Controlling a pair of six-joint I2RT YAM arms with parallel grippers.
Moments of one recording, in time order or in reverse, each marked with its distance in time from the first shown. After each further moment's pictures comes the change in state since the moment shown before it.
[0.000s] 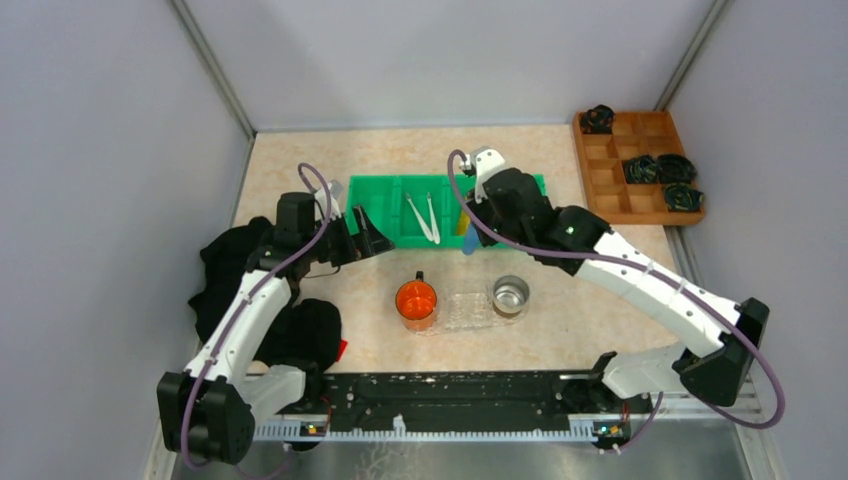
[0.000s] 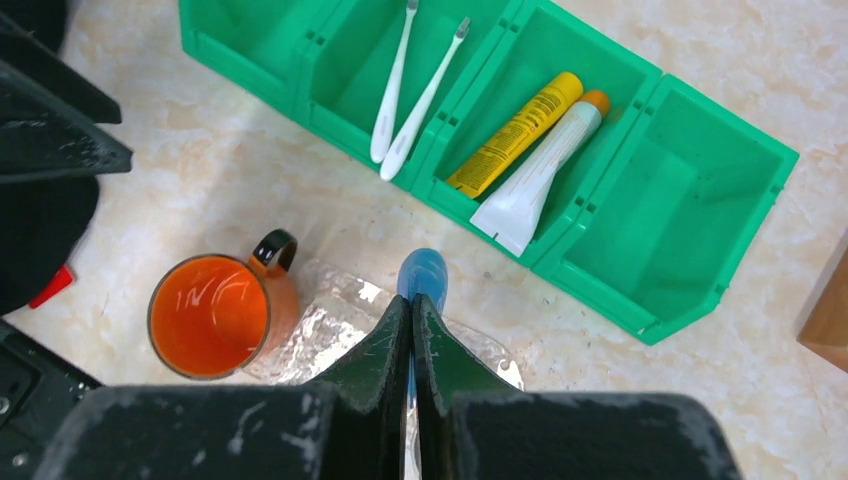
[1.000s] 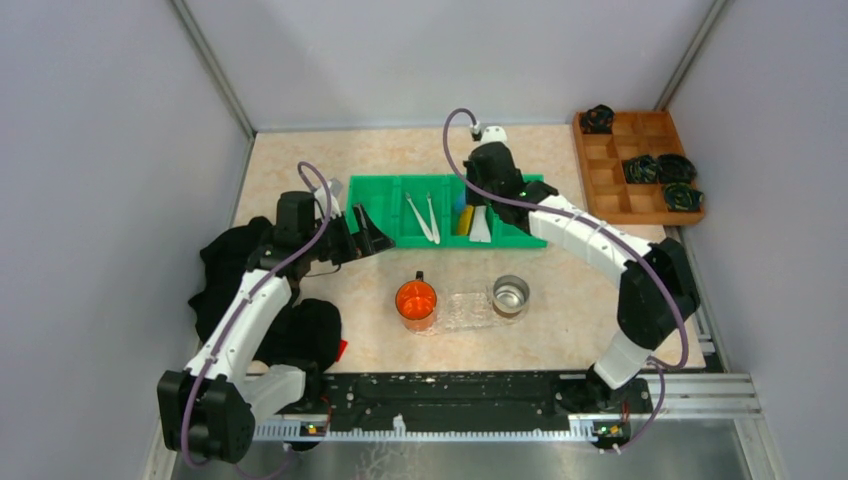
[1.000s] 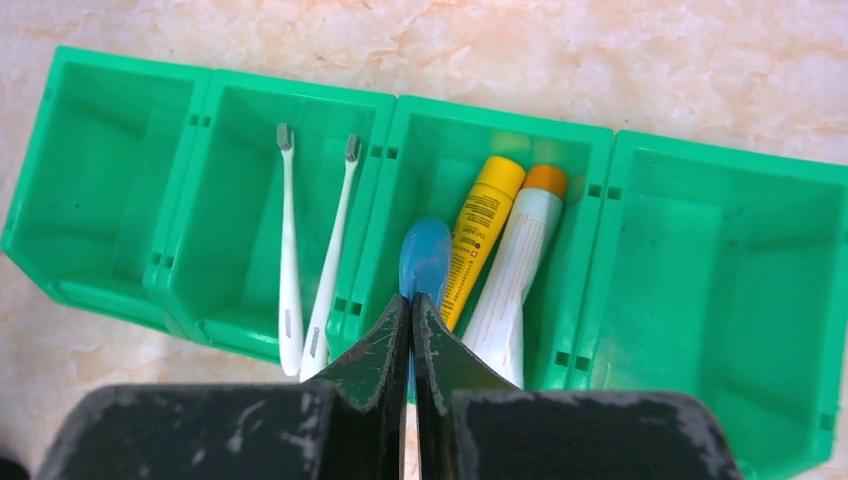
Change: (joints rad) left arm 0.000 0.006 0.000 0.023 0.002 -0.005; right arm -0.225 0.363 0.000 0.404 0.013 0.196
